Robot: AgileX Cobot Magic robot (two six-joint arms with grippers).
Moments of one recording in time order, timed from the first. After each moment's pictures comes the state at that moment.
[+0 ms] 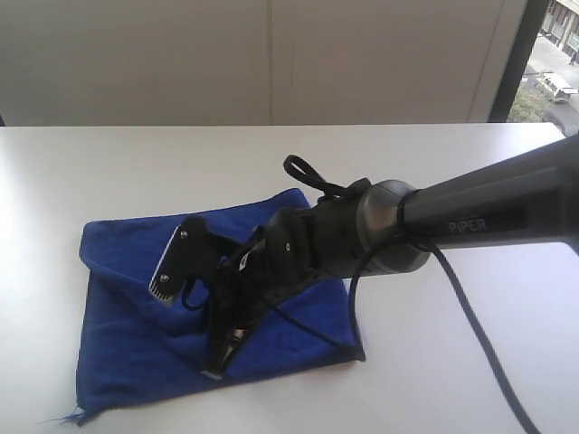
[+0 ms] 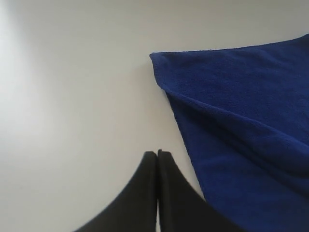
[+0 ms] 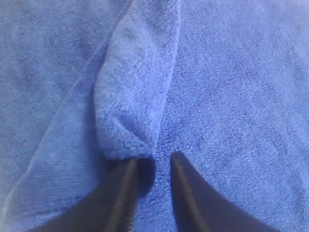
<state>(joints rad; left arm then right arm) -0.15 0.72 -0.20 0.11 0.08 -0.23 0.68 2.01 -1.18 0.46 0.22 -0.97</state>
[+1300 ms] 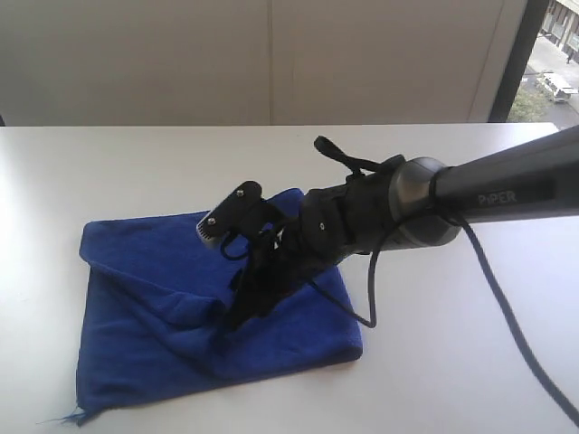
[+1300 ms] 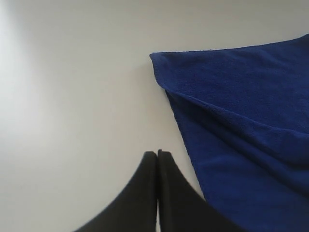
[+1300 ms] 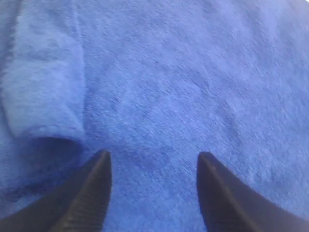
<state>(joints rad) -0.15 0.72 -0.20 0.11 0.08 -0.23 0.58 1.99 -1.18 0.26 0.23 -0.50</state>
